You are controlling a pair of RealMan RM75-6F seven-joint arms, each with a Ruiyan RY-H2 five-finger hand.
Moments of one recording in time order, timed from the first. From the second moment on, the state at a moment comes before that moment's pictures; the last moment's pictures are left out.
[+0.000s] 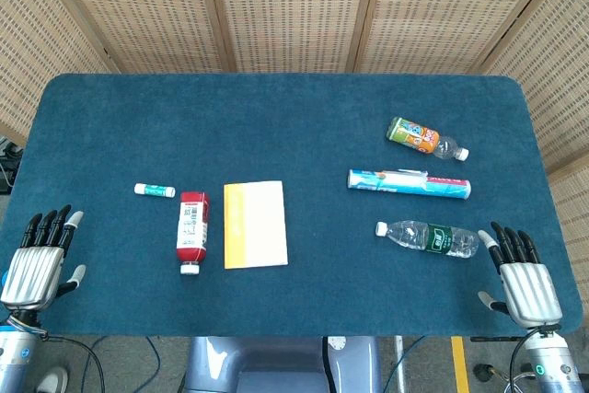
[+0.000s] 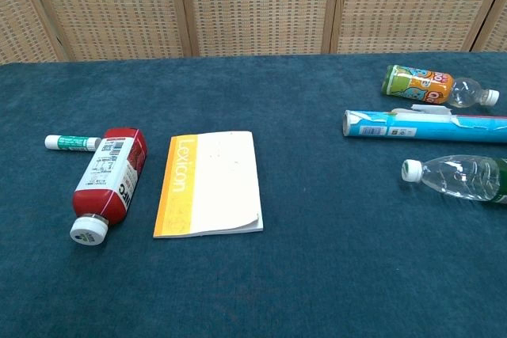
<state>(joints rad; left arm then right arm) -0.13 -1.19 -0.02 -1.71 1.41 1.43 0.37 0.09 -1.18 0.02 -1.60 -1.49 1.42 -0.23</state>
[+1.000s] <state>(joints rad) -0.13 -1.19 -0.03 -1.70 1.39 1.41 0.34 0.09 -1.18 0.02 -1.60 -1.49 1.41 -0.22</state>
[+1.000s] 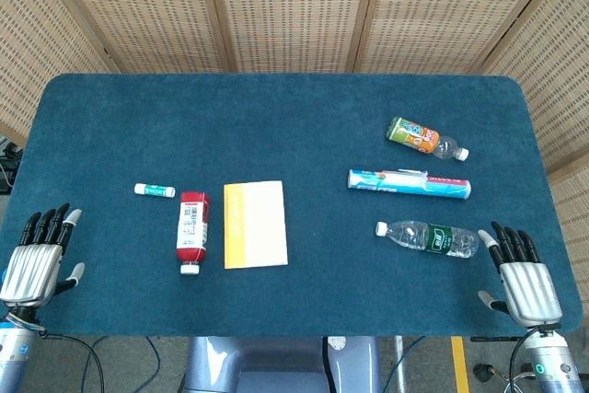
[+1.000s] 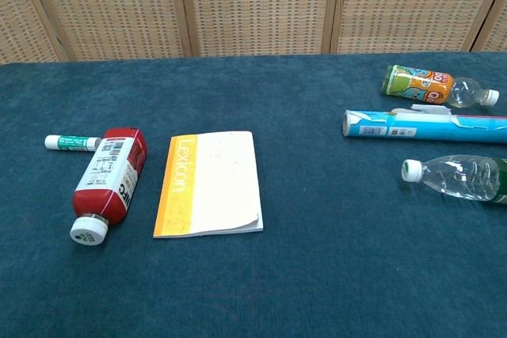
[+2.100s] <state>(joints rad) -0.45 -1.23 -0.22 -1.47 1.00 0.99 0.35 0.10 -1.19 0.03 -1.59 -1.47 1.39 -0.23</state>
